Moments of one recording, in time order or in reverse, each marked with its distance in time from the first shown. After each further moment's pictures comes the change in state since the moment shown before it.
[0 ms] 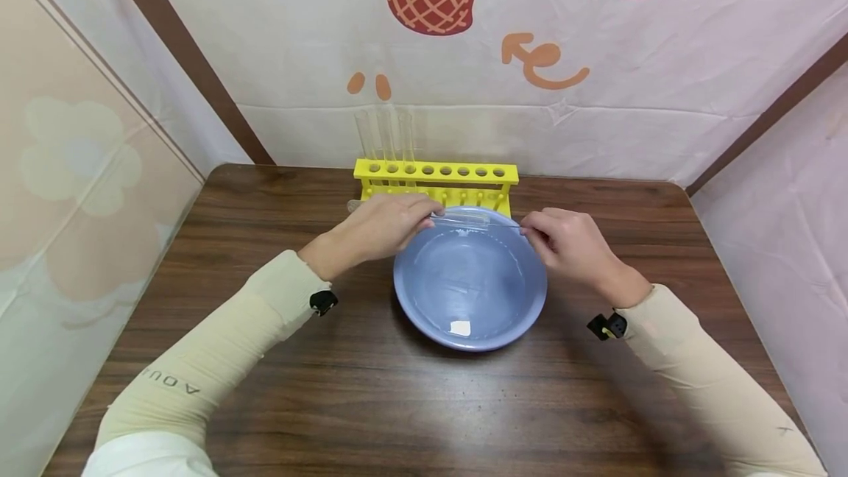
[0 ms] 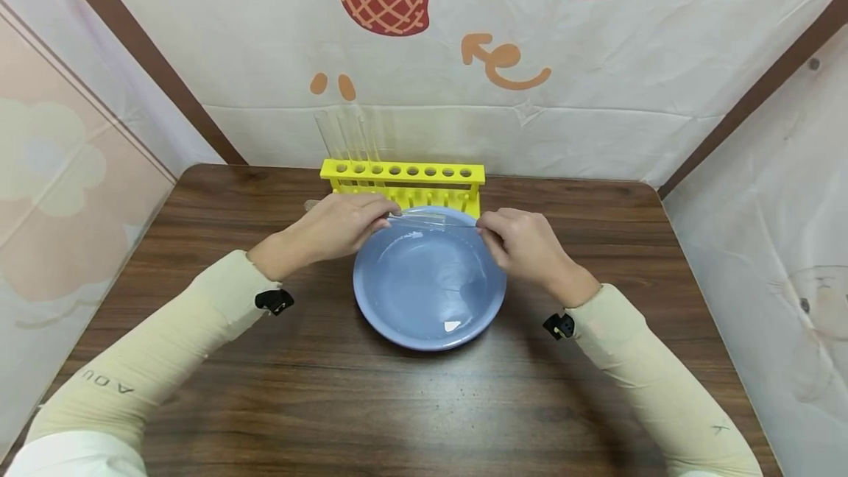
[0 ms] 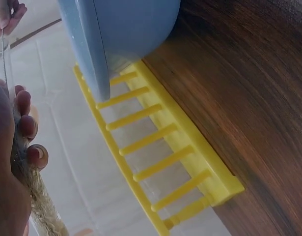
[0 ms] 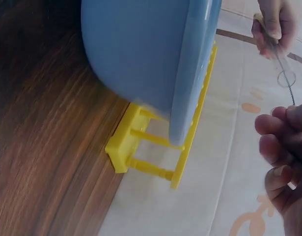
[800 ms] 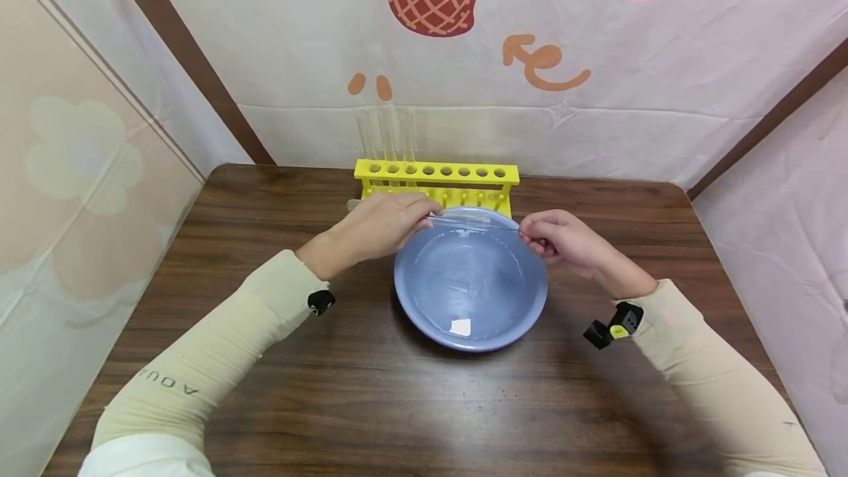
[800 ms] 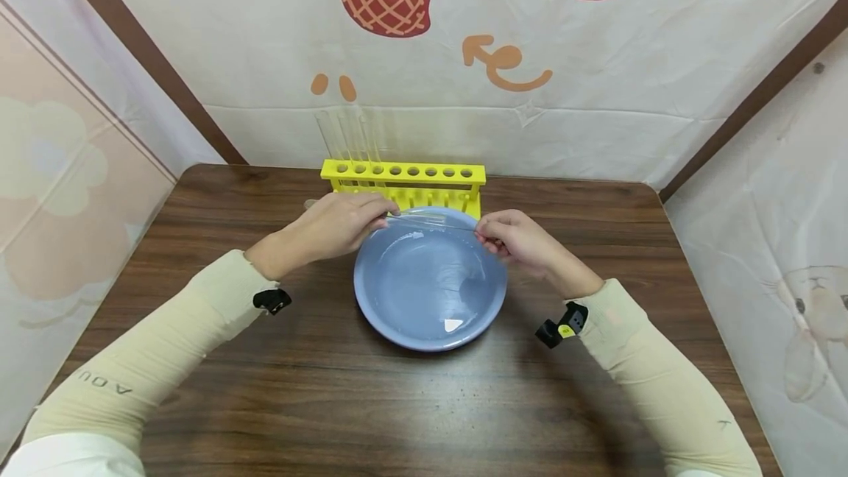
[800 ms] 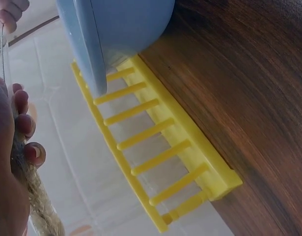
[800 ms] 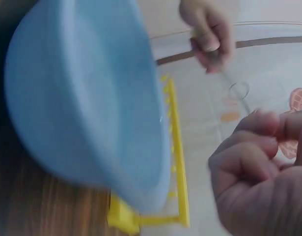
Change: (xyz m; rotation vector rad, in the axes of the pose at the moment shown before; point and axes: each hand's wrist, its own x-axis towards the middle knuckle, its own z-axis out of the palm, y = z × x) left_hand -0.001 -0.003 -0.001 0.014 0.022 0.015; right_hand 0.016 -0.004 -0.014 1.062 -0.388 0.742
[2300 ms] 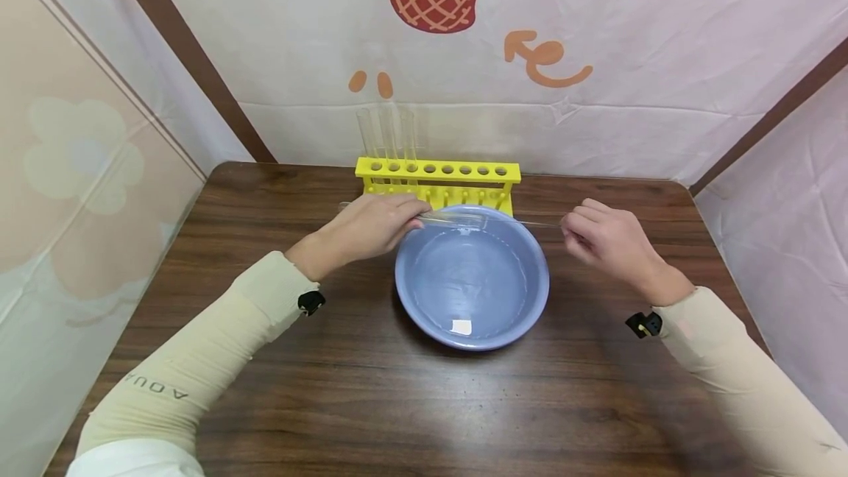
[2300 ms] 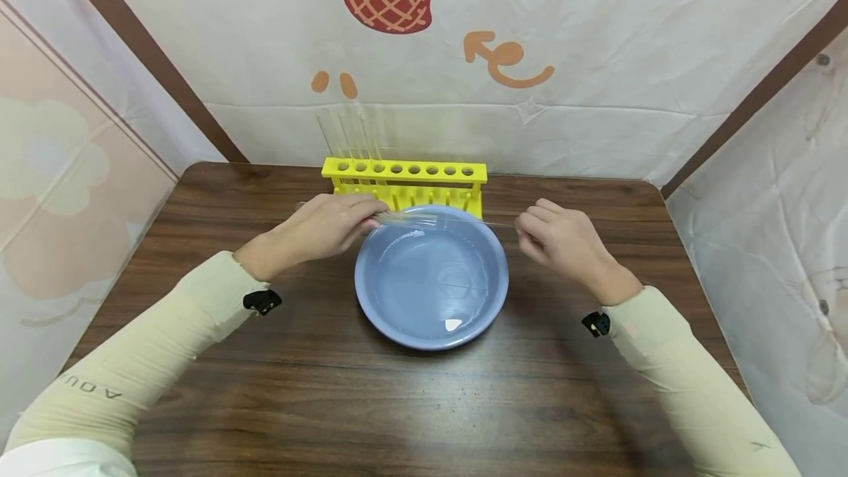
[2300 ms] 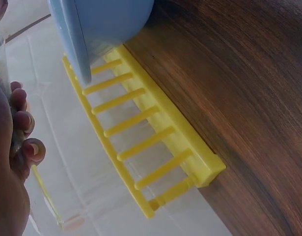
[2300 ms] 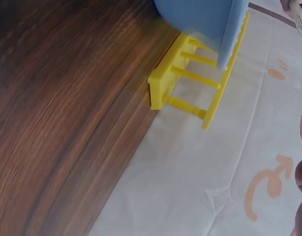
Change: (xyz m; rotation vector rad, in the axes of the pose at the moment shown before) left_hand -0.016 -0.005 -0.004 -0.018 -0.019 -0.014; right_hand -0.022 0.029 -0.039 -1.277 0.431 -0.948
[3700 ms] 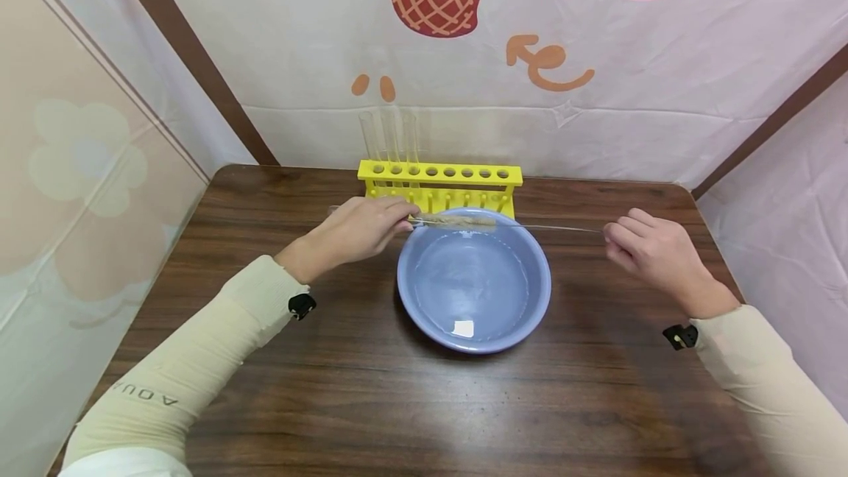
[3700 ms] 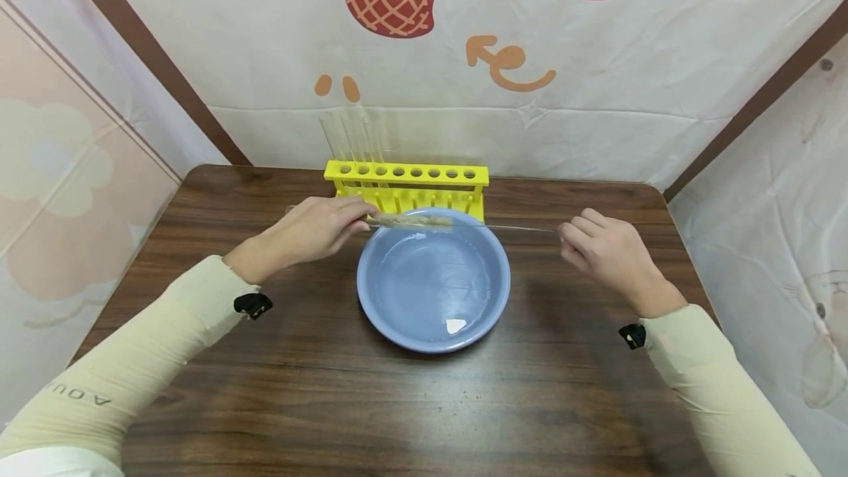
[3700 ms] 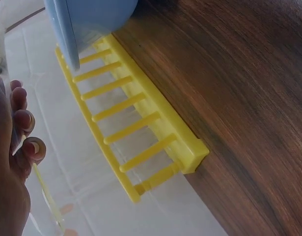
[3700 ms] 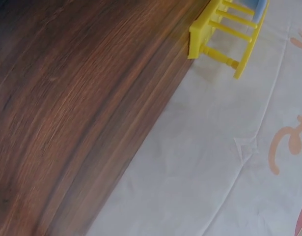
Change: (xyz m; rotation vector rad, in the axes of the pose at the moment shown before) left_hand -0.015 -0.007 -0.005 -0.007 -0.033 -0.050; right_hand -0.036 0.019 -0.024 -0.164 0.087 -0.093
